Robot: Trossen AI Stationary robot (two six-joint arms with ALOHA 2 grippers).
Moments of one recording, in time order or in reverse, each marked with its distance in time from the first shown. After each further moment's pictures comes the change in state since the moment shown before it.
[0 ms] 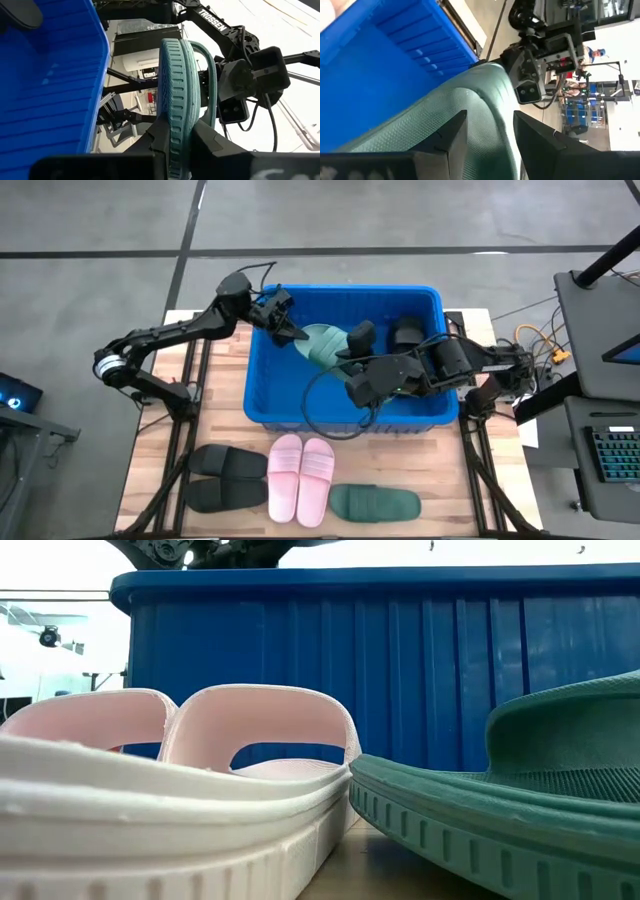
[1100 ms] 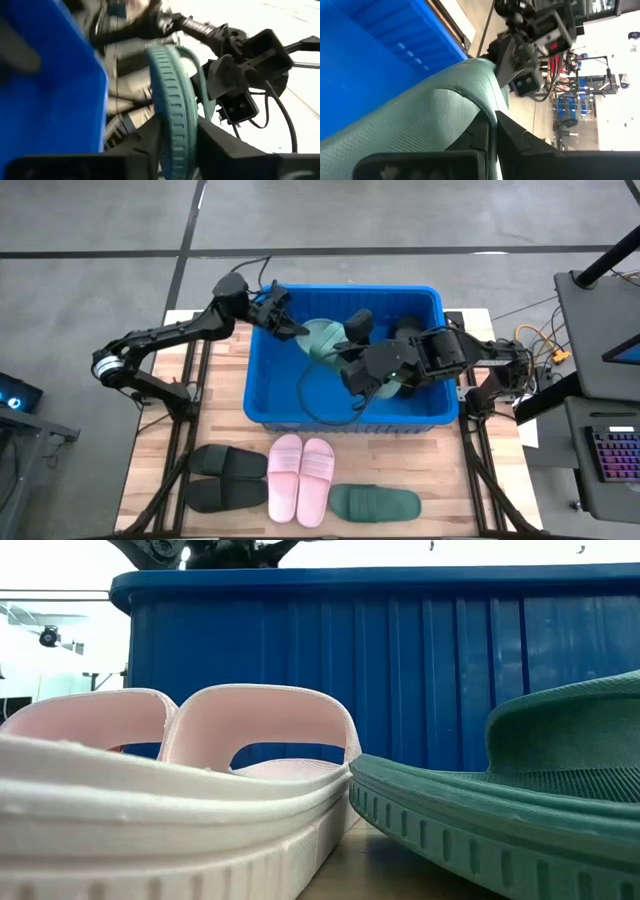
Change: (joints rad) left arm -0.013 -0.016 -0.001 0.042 -0.090 0.150; right arm -0.065 -0.012 -0.027 0.081 0.007 -0.071
